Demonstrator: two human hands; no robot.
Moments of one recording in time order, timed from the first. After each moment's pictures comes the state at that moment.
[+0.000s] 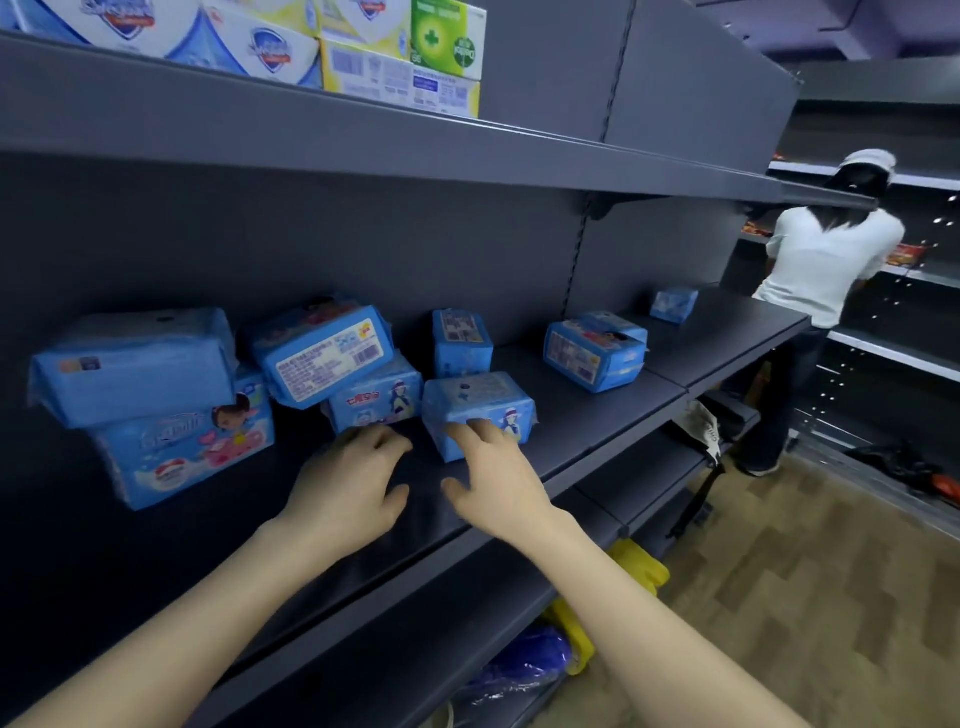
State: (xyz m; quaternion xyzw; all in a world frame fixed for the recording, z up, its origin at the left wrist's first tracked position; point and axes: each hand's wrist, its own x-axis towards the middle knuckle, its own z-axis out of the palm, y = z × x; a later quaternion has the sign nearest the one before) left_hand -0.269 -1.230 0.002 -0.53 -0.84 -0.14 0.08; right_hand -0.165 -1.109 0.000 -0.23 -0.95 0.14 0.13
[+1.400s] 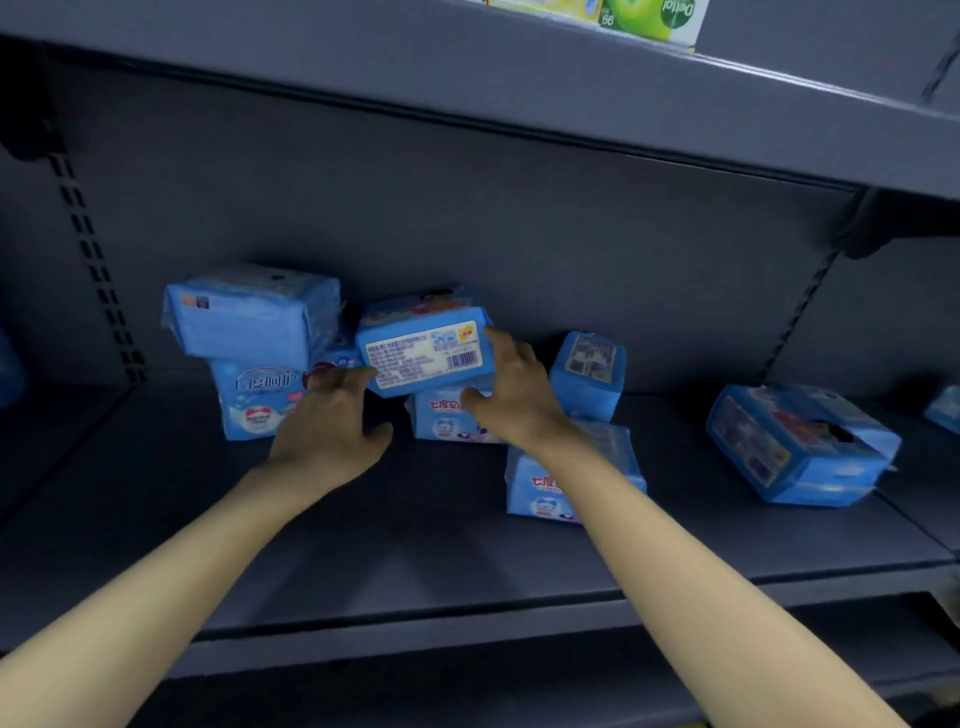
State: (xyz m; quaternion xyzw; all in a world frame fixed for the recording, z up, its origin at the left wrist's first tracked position) left_hand -0.316 -1.215 0.002 -0.17 -0.95 -0.26 0.09; right_hand -0.293 -1.036 0.028 -0.03 -0.95 0.28 0.13
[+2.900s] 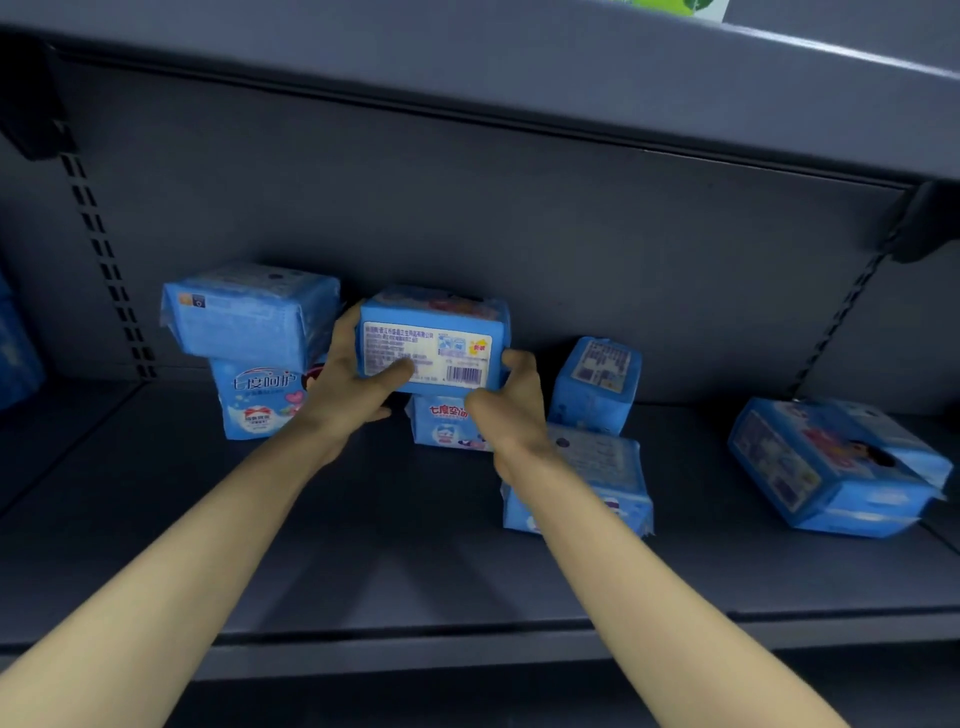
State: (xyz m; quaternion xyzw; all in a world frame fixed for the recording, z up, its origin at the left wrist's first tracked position) left_hand -0.340 -1.187 0.011 -0.12 -0.72 -0.69 0.02; right_hand -0.292 -1.051 0.023 -0.10 -0.75 0.64 0.16
